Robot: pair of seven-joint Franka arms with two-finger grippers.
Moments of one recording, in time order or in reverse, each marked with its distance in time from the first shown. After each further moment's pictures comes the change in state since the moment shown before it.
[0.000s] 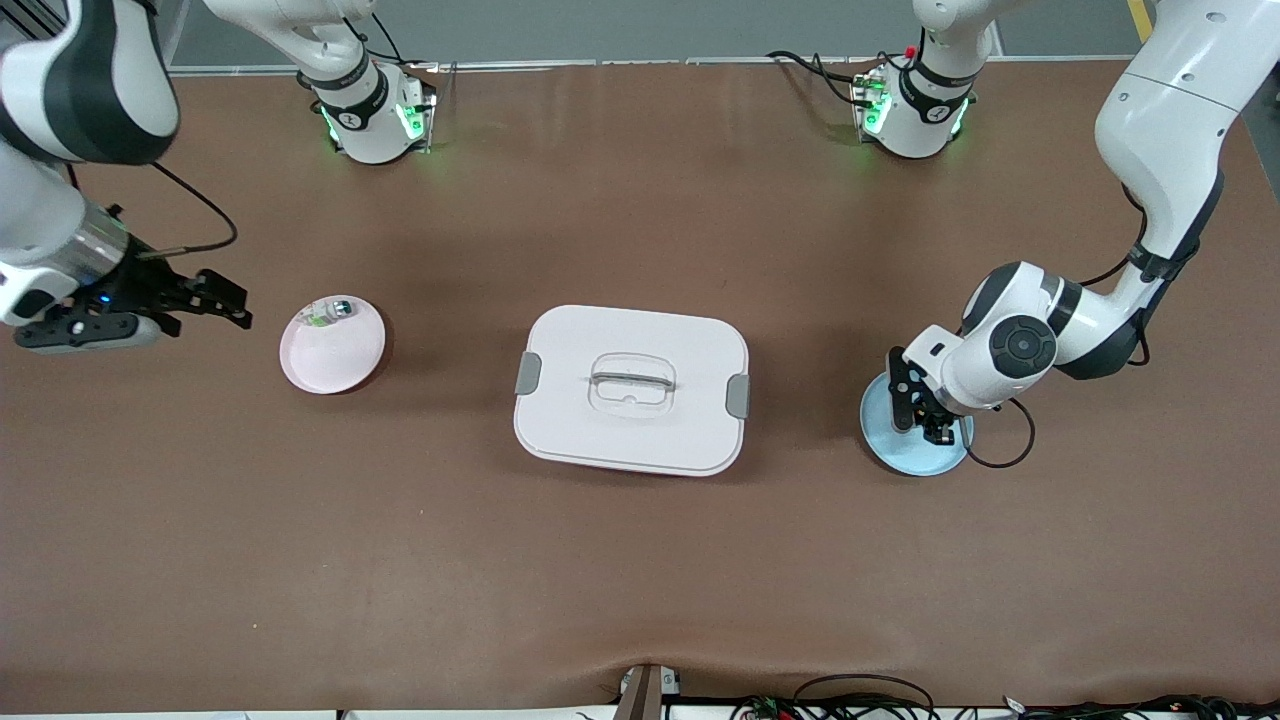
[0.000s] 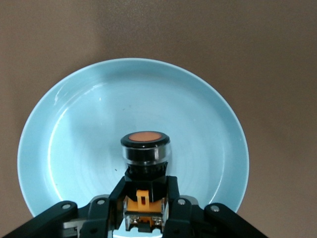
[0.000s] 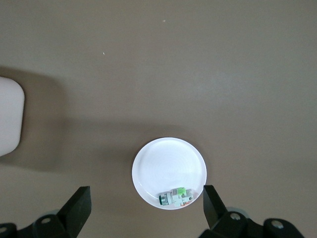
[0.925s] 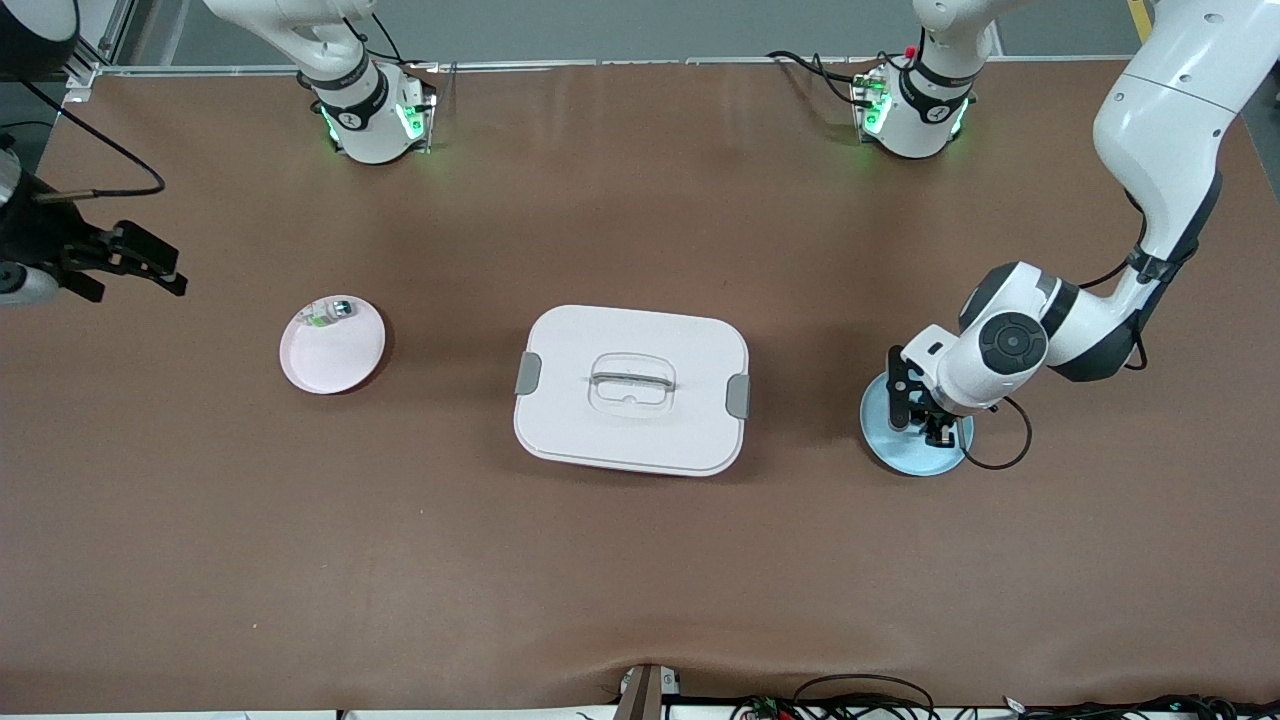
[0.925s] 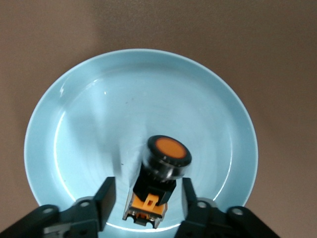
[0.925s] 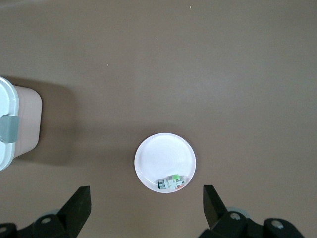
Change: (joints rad) left arm -0.004 0.004 0.000 0.007 0.073 0.000 -0.003; right arm -0.004 -0.001 -0.001 0.248 -0.027 -0.240 0.047
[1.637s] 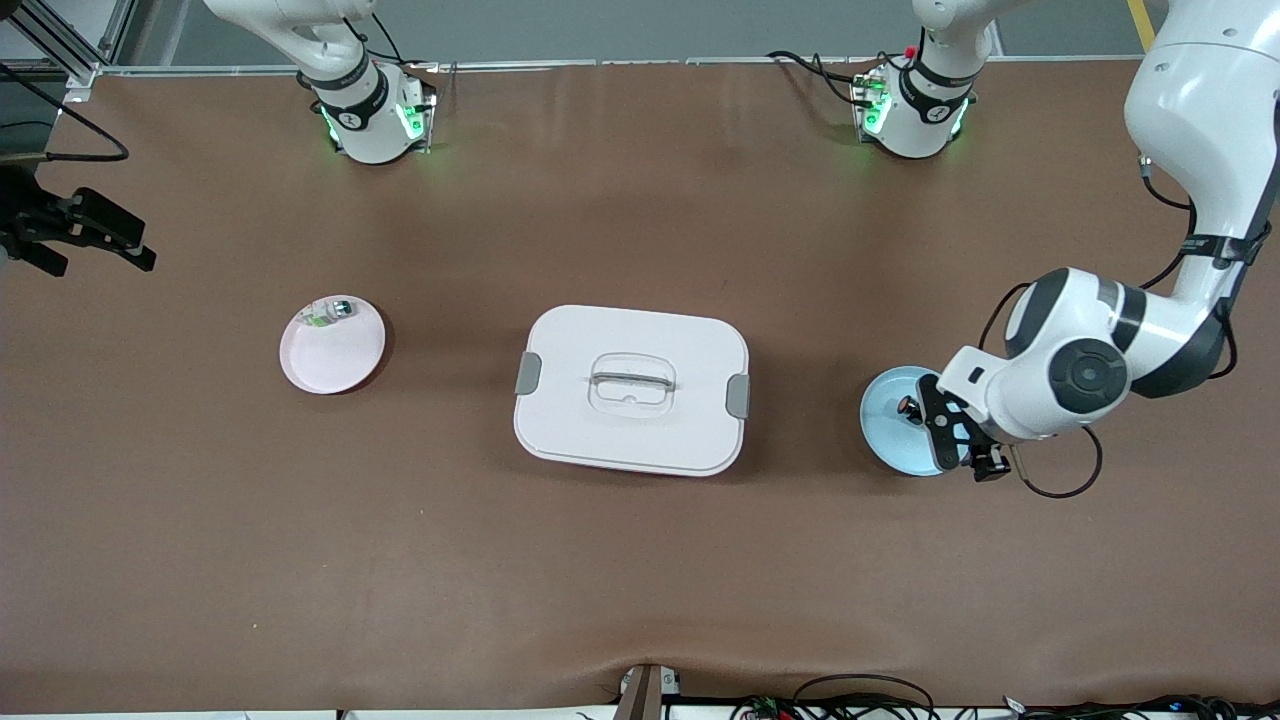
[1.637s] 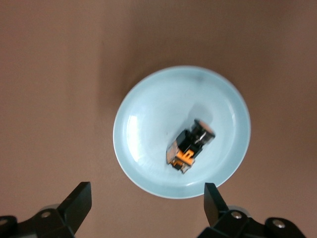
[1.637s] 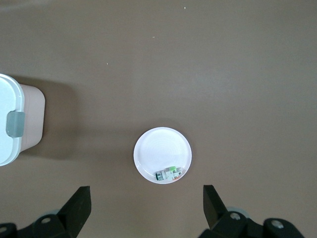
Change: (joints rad) left arm -0.026 -0.007 -0.054 0.313 -0.230 -0.345 -0.058; right arm -0.001 0.000 -0.007 0.077 -0.006 -0.084 0.005
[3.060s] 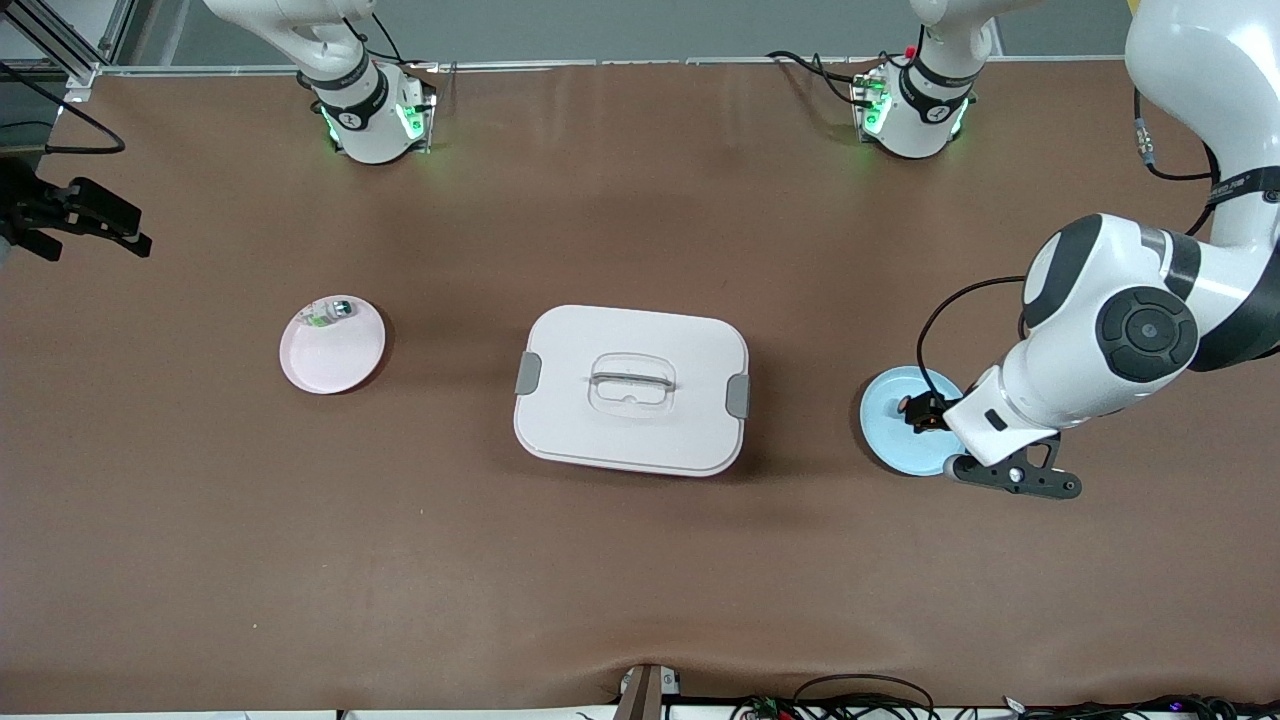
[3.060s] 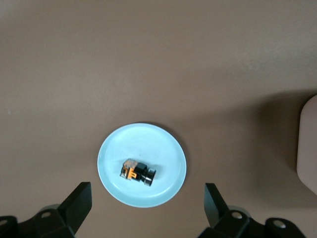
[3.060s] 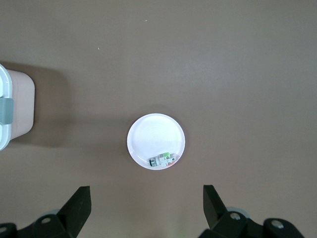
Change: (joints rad) left arm -0.124 -0.065 -0.004 0.220 -0.072 -0.187 -1.234; right arm 0.000 0.000 -0.002 0.012 -0.030 -0.067 0.001
